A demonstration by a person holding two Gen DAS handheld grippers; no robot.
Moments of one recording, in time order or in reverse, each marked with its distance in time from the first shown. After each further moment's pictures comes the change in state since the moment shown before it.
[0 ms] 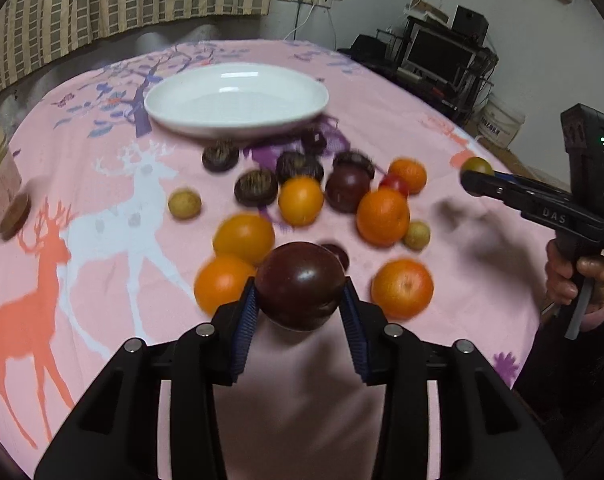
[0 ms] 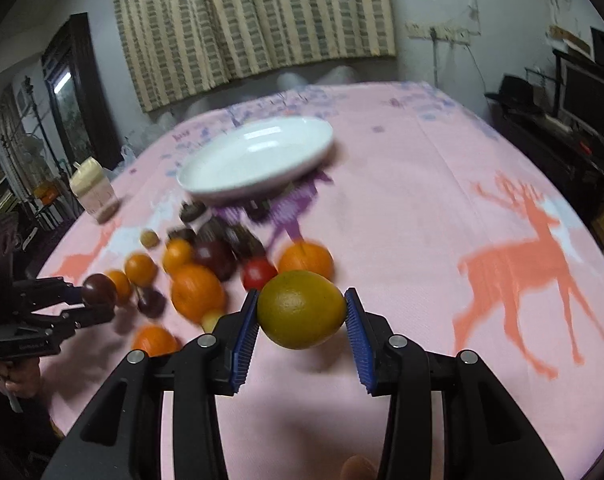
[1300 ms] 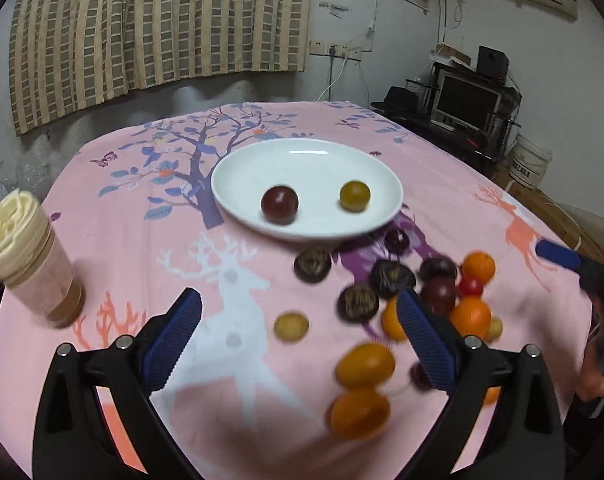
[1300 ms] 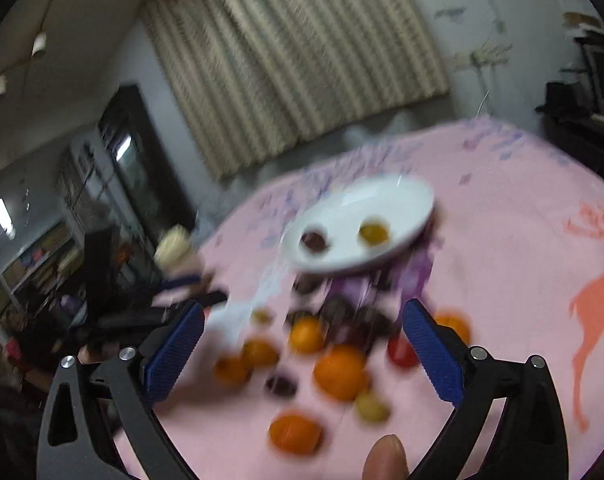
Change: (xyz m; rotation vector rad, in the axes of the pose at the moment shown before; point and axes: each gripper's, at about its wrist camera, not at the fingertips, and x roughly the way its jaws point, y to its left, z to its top) left arm -0.012 0.054 0.041 0.019 -0.183 0.134; right arm -0.015 0.058 -0.014 0.075 -0.040 0.217
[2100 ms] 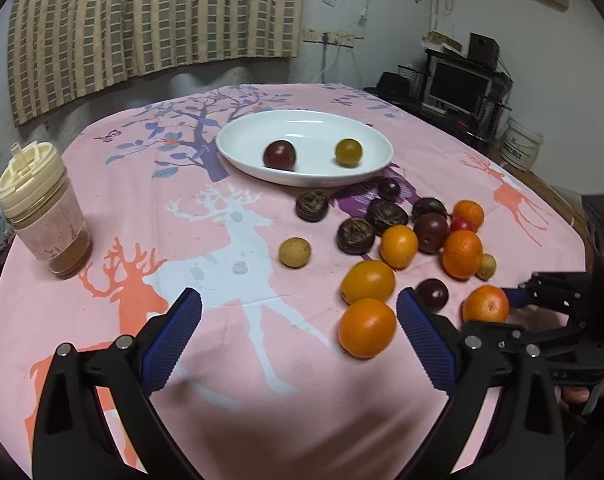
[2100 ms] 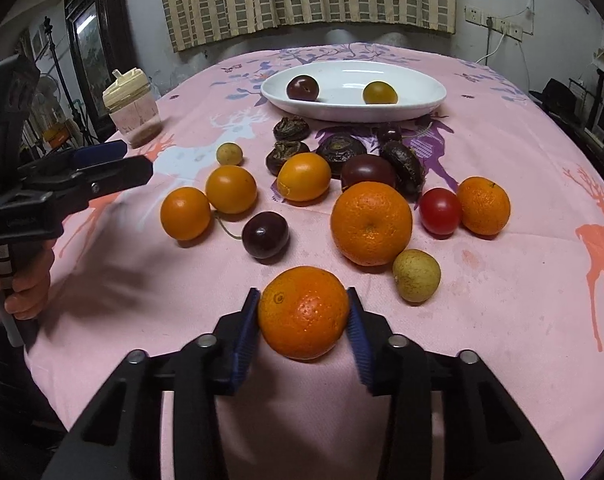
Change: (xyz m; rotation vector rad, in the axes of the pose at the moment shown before) left arm -0.019 0.004 -0.043 0.032 0.043 -0.035; right arm 0.063 0.039 -0.050 -0.148 0.224 -0.233
